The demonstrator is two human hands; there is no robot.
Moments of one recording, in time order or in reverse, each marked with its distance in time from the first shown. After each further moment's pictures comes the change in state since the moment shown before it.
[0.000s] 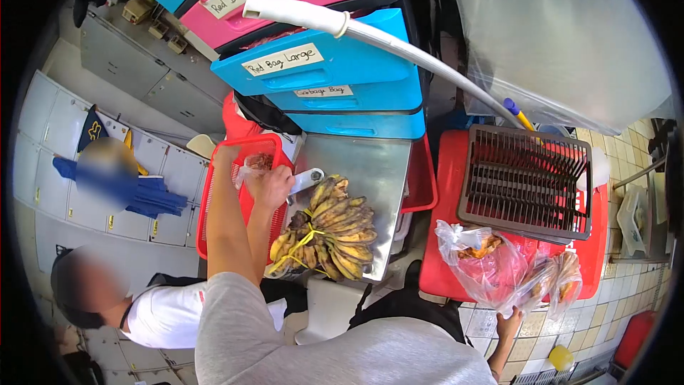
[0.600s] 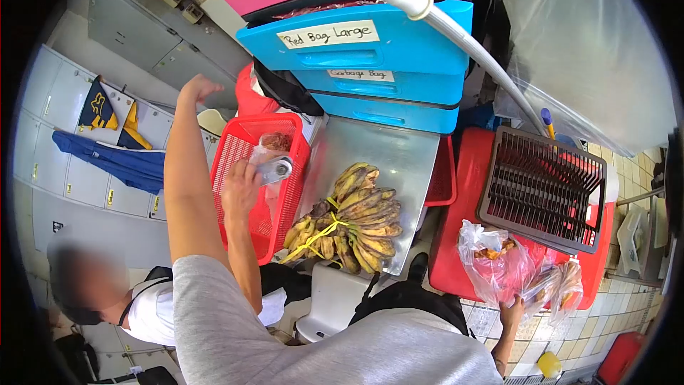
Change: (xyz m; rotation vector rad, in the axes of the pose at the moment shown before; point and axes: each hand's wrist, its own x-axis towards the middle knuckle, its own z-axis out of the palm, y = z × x) left_hand 0.084 0.026 -0.167 0.254 -0.253 0.148; right_hand 0.016 -0.051 0.015 -0.097 0.025 -0.188
